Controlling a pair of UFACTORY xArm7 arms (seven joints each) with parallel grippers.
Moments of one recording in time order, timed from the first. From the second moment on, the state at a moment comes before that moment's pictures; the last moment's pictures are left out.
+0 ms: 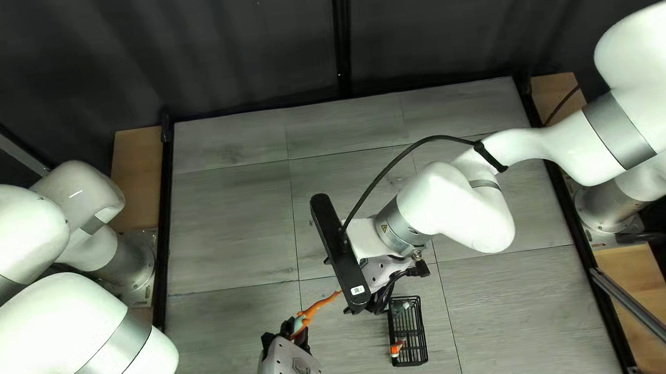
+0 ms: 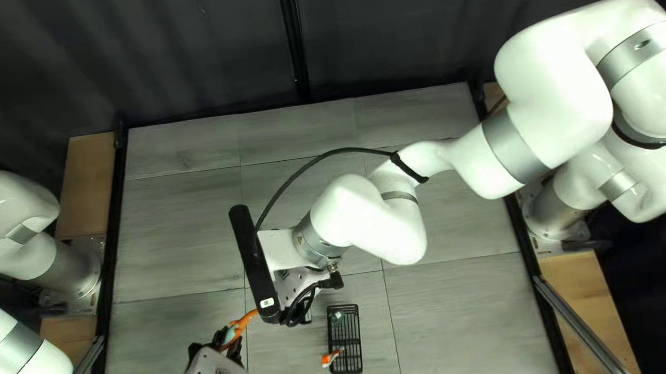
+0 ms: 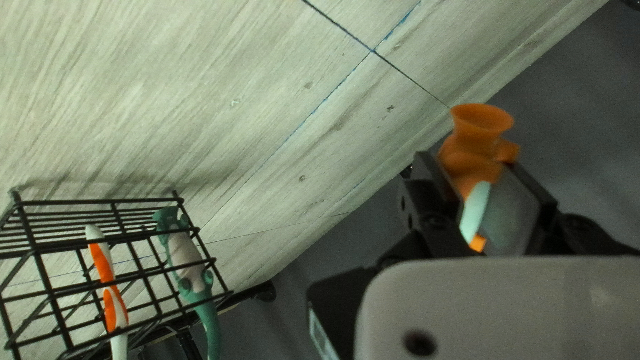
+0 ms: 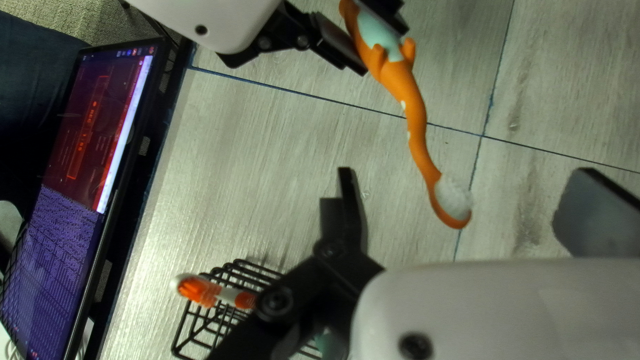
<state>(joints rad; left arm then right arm) -0.80 0.43 0.04 1.35 0.54 1.58 1.41 0.44 0.20 -0.20 1.03 0.44 0.24 -0.37</state>
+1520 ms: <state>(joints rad) -0.80 0.43 0.04 1.35 0.54 1.58 1.41 0.47 -0.09 -0.14 1.28 -0.22 1.20 0.48</state>
